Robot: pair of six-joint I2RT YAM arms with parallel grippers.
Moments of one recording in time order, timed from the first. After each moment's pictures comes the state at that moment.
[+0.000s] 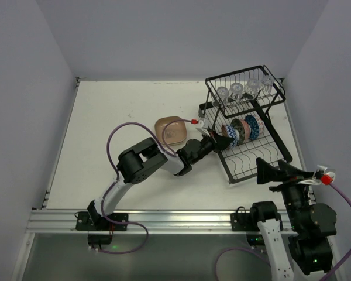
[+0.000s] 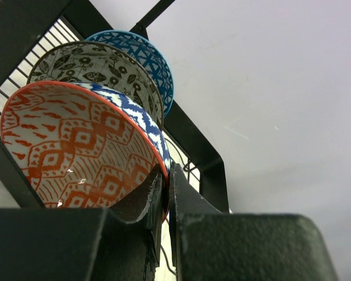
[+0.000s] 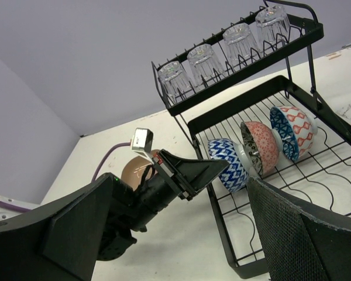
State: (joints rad) left arm -0.99 2.29 1.21 1.22 -0.06 -0.88; right arm 0.10 0.01 0.86 -0.76 0.00 0.49
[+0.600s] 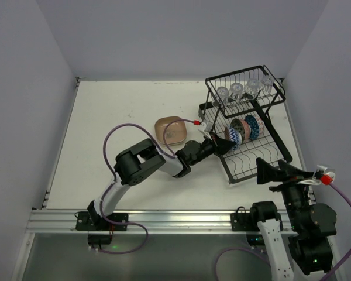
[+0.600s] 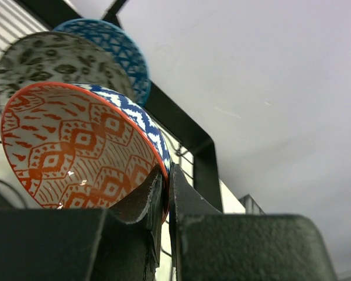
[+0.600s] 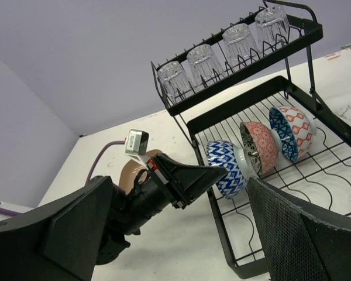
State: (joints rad) left arm -1.00 2.26 1.16 1.25 0.01 -0.80; right arm 0.10 0.01 0.86 -0.76 0.00 0.48
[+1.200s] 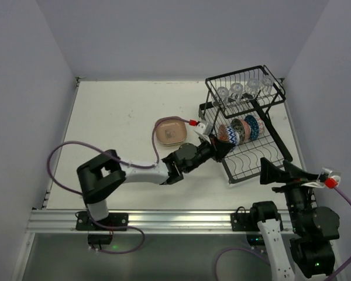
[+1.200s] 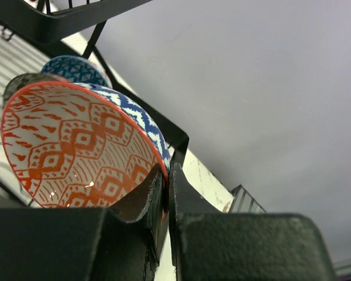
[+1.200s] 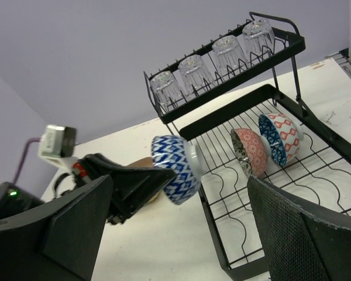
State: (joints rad) left arm -1.12 1.85 1.01 0.97 -0.14 -0.63; right arm 0.11 0.01 0.89 -0.77 0.05 0.47
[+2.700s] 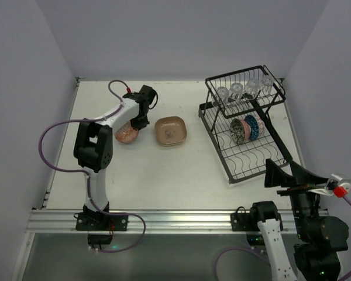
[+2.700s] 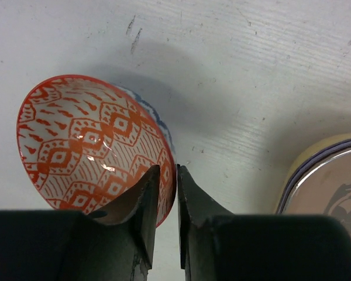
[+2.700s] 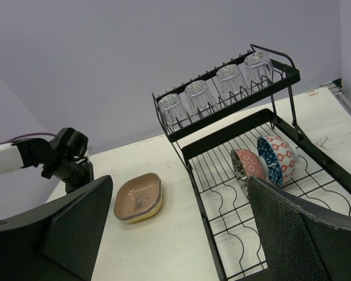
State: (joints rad) left arm -0.38 2.02 1.61 -0.88 -0.41 -0.62; right arm 0.11 0.02 0.97 -0.76 0.06 0.43
